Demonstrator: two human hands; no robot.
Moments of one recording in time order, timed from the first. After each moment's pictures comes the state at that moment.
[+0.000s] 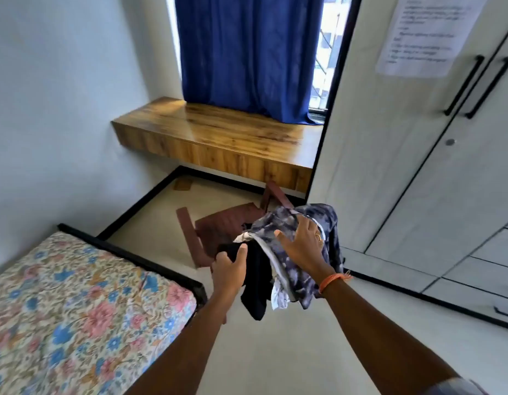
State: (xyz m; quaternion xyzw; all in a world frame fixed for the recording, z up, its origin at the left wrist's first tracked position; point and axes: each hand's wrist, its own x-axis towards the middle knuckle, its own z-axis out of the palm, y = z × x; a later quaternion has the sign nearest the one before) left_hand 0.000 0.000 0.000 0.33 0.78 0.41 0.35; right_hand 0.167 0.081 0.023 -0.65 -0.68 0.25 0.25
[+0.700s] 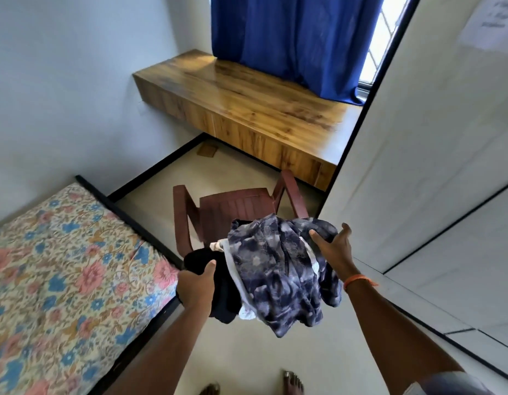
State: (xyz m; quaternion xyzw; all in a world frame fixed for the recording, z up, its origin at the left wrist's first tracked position) left_hand 0.049 0.094 -0.044 0.00 0.87 0.42 0.27; right_hand 0.282 0.279 -0.050 -0.67 -0.56 0.42 0.24
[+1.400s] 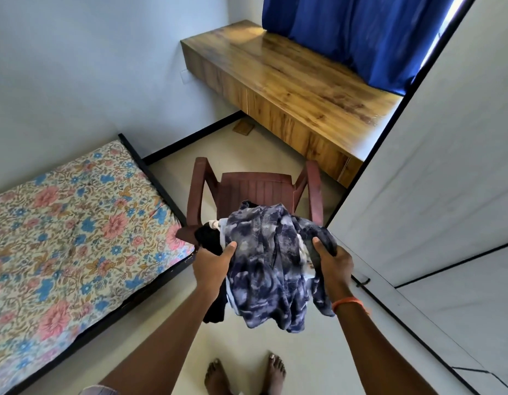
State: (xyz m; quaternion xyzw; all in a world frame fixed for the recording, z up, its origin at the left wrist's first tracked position) left_hand 0.120 0.112 -0.052 0.03 0.86 0.42 0.28; right_hand 0.317 0.267 -0.072 -0.66 -0.53 0.46 0.27
